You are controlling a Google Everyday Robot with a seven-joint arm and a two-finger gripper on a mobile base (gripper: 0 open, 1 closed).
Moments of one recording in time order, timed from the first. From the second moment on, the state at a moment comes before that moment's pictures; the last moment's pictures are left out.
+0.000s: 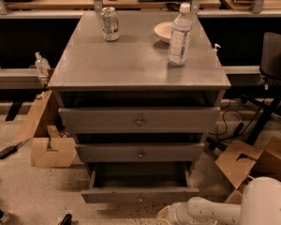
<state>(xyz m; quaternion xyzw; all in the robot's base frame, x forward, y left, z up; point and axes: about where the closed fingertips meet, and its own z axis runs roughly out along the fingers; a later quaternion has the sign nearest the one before) 0.451 -0.116 0.140 -0.50 0.81 0.19 0.25</state>
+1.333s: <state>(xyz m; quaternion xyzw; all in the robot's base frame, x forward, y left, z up) 0.556 -0.095 0.141 -0.49 0.78 0.22 0.31</state>
